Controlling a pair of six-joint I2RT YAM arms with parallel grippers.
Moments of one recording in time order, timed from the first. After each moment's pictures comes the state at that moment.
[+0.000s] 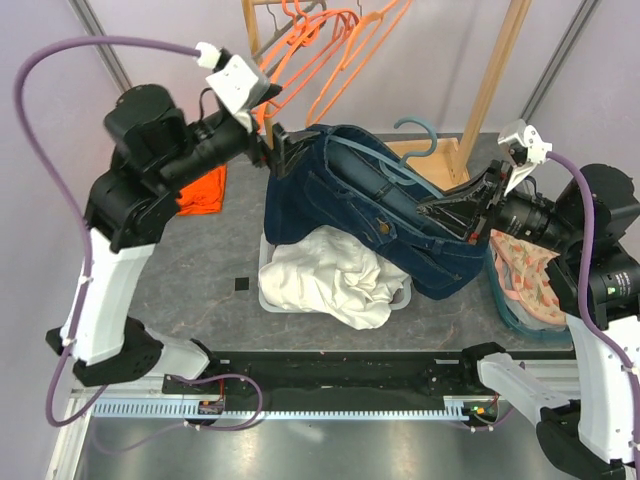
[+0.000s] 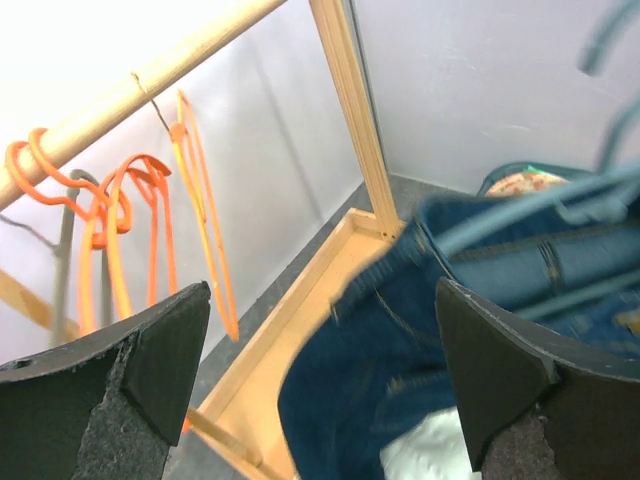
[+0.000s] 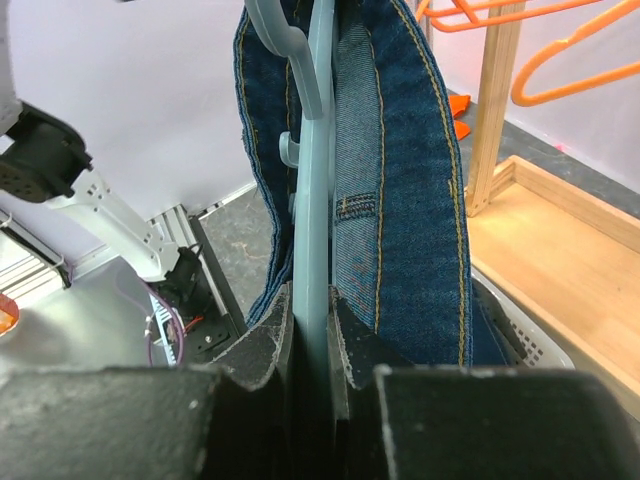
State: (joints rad) left arm -0.69 1.37 2.19 -0.74 0.22 0.27; right arm 0.22 0.93 1.61 -0.69 -0.84 0.21
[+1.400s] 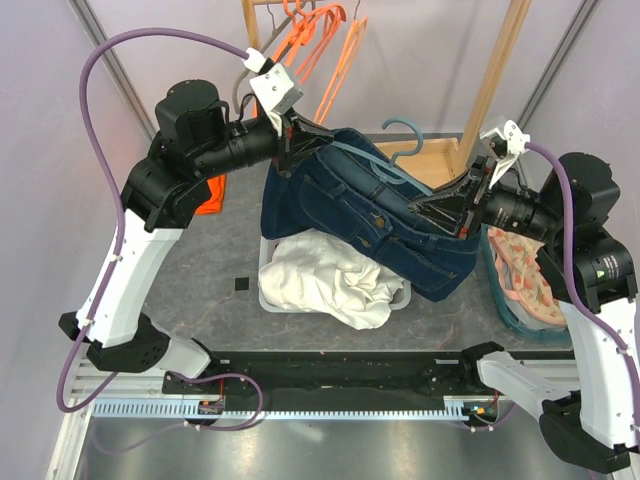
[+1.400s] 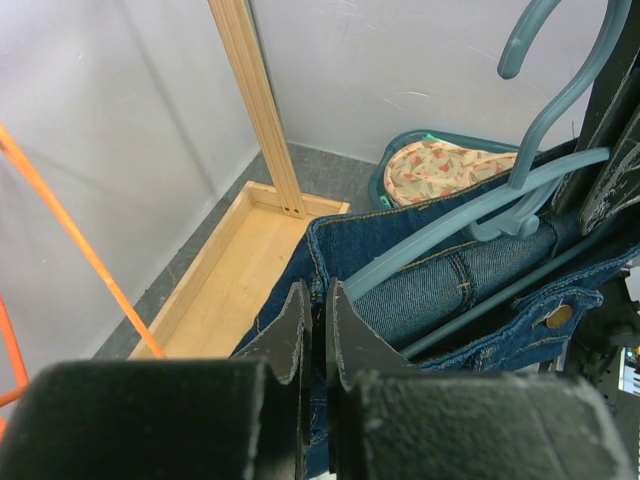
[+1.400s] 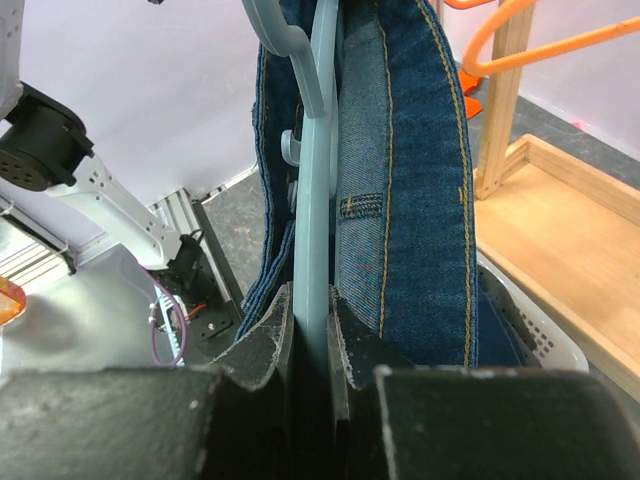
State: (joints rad) left arm -0.68 1.45 2.11 -0.71 0.42 0.15; right arm 0.28 0.97 1.61 -0.72 -0.80 0.18
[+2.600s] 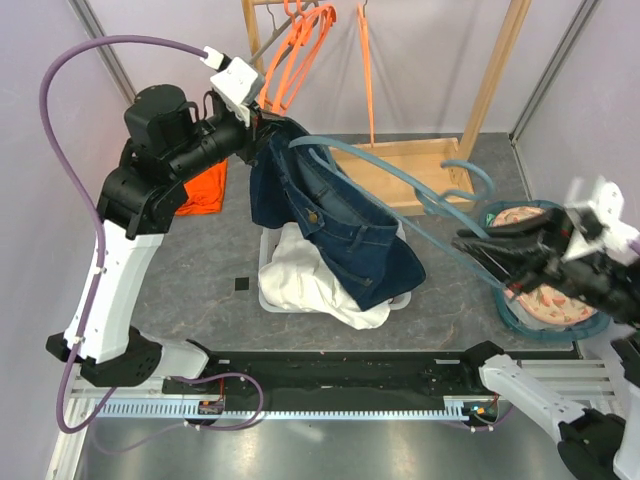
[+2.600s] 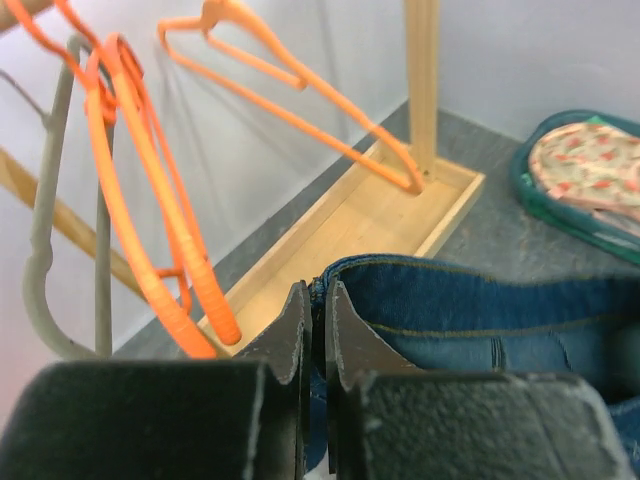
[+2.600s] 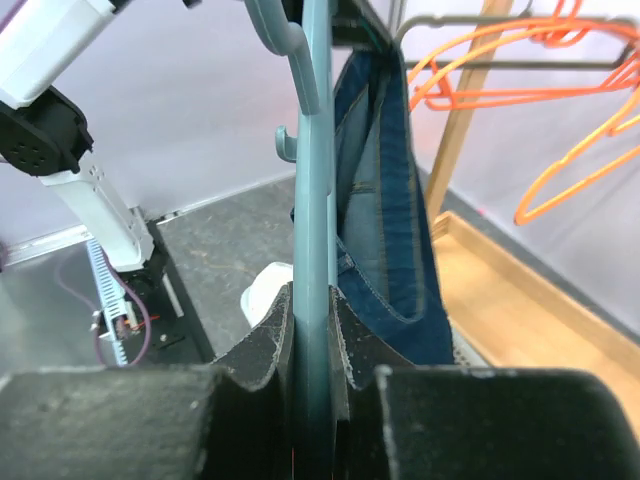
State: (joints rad) left arm -0.52 1.36 2.03 -0.72 0.26 0.21; right arm 0.42 0.84 1.82 -0.91 -0.59 0.04
